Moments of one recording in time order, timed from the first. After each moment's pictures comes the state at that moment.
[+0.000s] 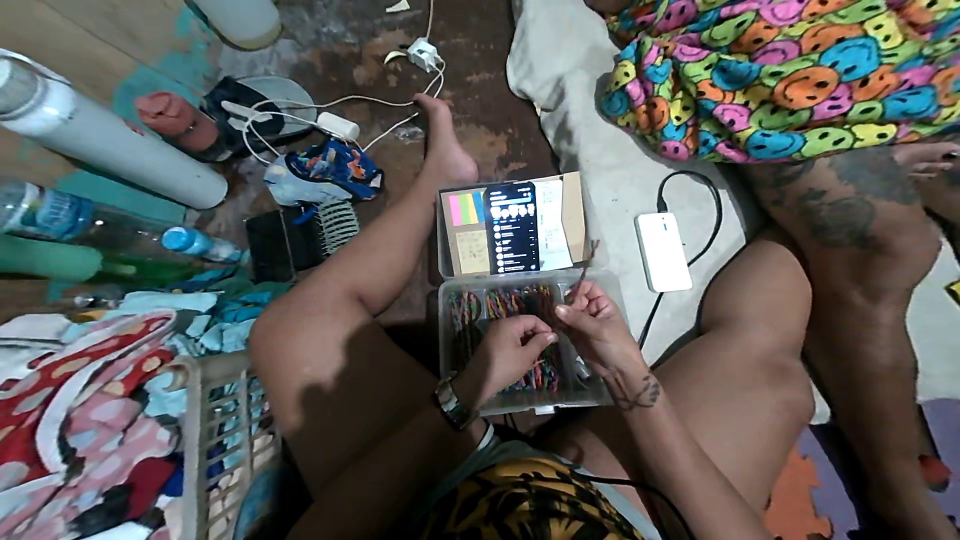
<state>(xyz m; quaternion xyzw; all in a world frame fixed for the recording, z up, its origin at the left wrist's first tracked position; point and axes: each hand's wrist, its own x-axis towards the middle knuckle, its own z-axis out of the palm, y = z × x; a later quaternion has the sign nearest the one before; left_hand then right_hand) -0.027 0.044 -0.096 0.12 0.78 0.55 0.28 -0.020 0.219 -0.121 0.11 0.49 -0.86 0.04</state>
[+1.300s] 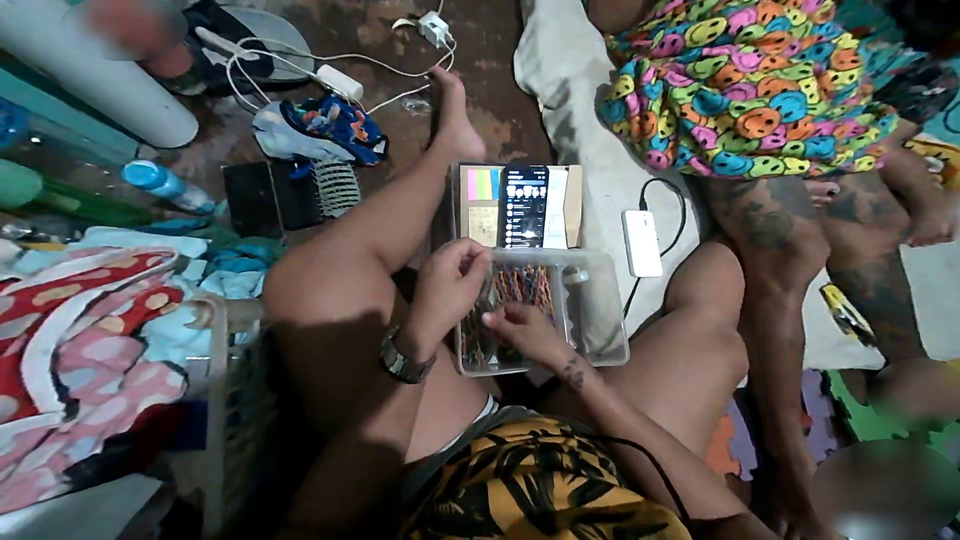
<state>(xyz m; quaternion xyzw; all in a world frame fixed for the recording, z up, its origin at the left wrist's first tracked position) -0.041 -0.048 -0.067 0.06 0.82 0.57 0.03 0.001 0.132 -0.116 0.07 0.81 -0.51 0.29</state>
